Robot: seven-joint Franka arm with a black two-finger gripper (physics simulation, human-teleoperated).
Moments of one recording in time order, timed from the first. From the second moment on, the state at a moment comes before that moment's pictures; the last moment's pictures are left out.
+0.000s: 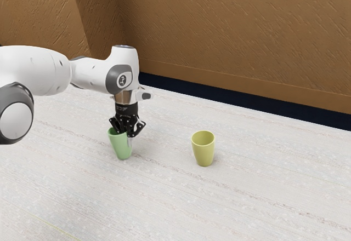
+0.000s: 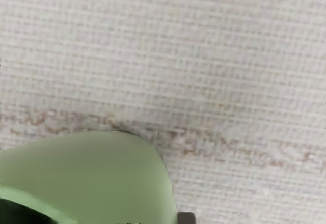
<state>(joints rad) 0.03 0.56 0.02 -1.59 0.00 1.89 -0.08</state>
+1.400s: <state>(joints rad) -0.21 0.26 -0.05 -1.56 0.08 1.80 -0.13</state>
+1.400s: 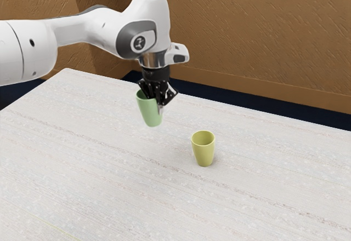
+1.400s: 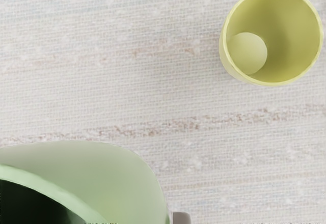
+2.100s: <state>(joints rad) -0.25 0.34 -0.19 -1.37 0.14 1.72 -0.20</state>
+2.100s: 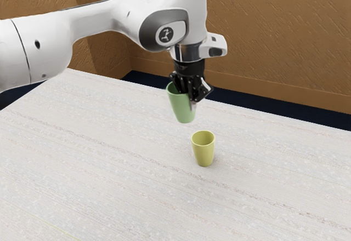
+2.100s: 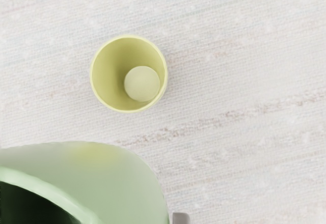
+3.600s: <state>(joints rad) -0.25 0.69 -0.20 -1.04 0.19 1.65 -0.19</state>
